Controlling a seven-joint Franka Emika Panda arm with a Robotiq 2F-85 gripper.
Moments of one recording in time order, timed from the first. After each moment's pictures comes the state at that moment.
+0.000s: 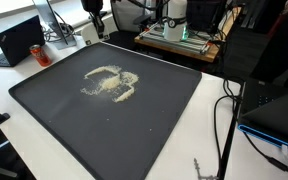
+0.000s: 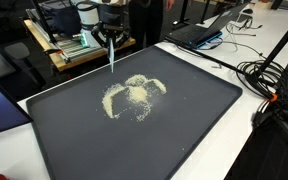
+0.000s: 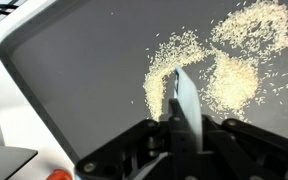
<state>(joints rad) -0.10 0.05 -0.13 -2.23 -0.25 2.25 0.40</state>
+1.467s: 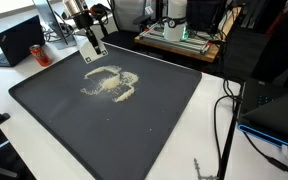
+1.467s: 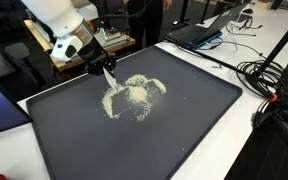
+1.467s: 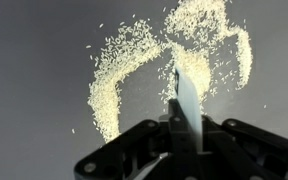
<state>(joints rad) -0.34 0.31 -0.13 -2.11 0.56 2.25 -0.38</state>
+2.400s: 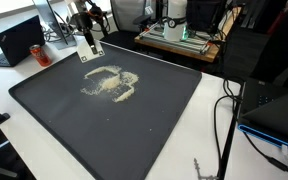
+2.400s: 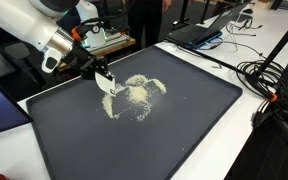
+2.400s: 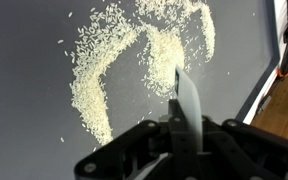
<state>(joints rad) -0.44 0.37 -0.15 -2.09 0.90 2.15 -0.60</state>
